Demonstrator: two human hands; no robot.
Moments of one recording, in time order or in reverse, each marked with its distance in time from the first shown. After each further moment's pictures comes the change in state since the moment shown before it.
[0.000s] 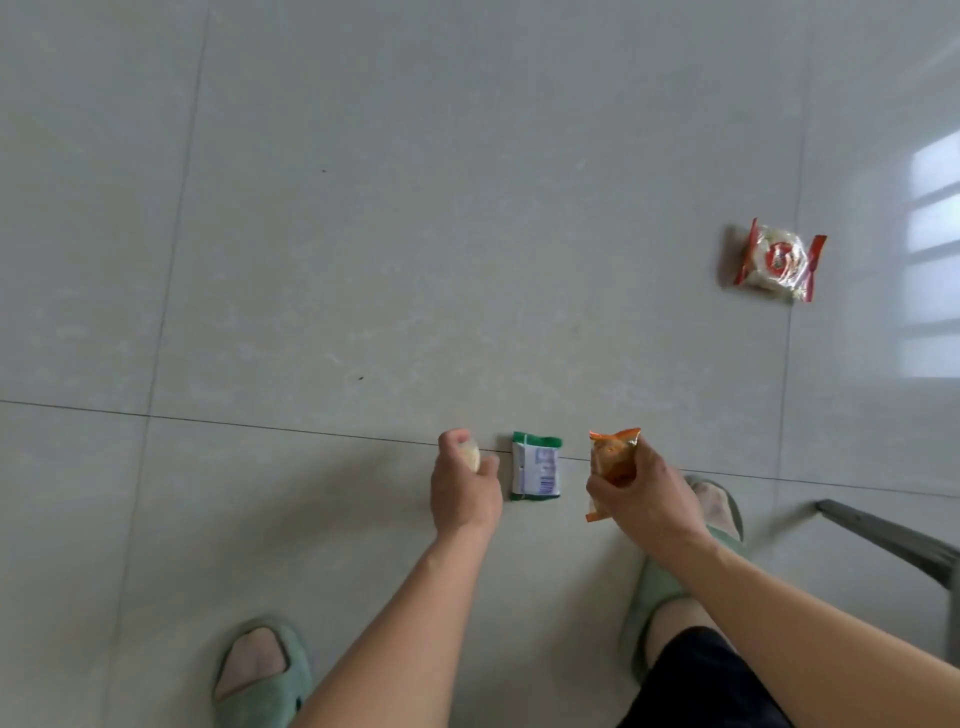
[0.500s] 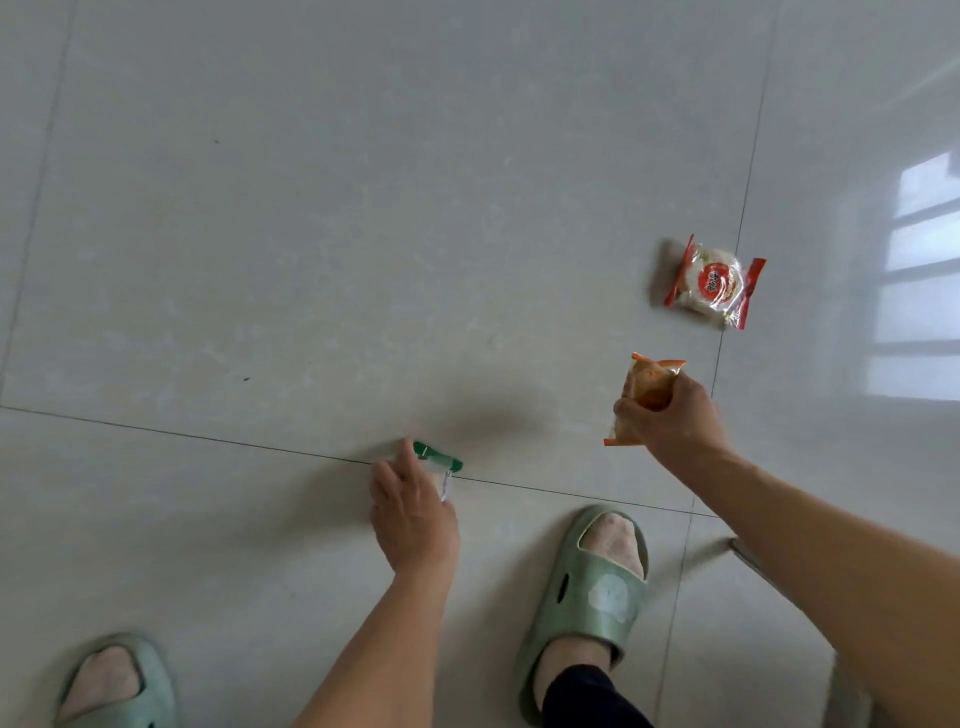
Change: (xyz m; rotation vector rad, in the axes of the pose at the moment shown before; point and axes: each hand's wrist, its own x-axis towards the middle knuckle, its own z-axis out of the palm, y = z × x) left_hand -0.007 0.005 0.097 0.537 0.201 0.108; right_hand 0.123 0.053 -0.109 0.085 0.120 0.030
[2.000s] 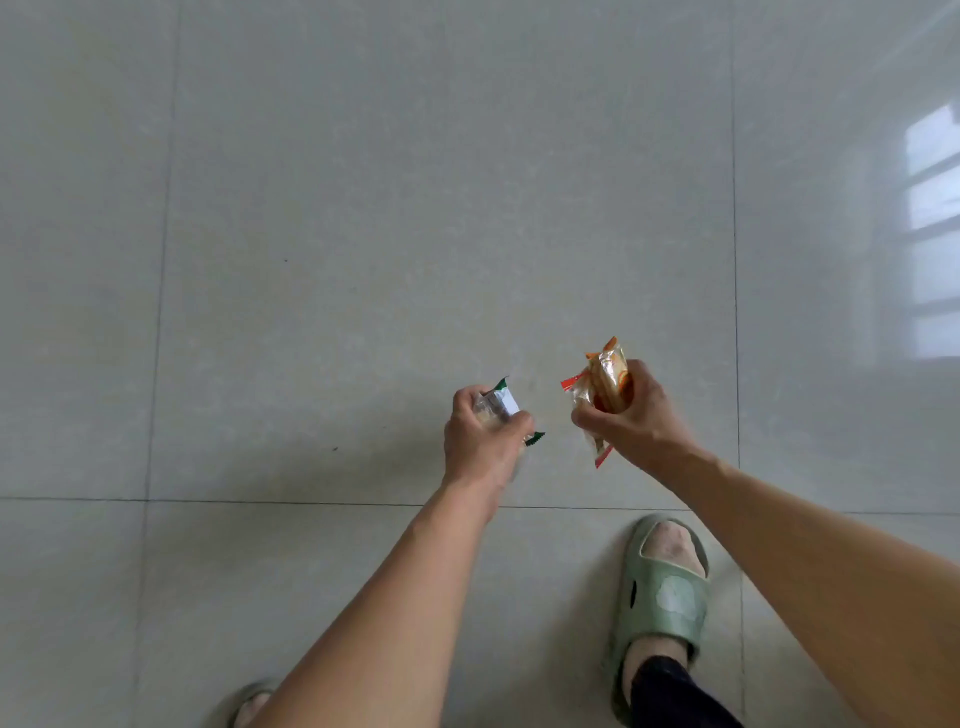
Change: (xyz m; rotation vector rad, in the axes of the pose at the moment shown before) left_hand 0.027 0.081 -0.164 -0.813 -0.331 -0.079; right_hand -0.041 -0.079 0.011 0.339 -0.123 -0.173
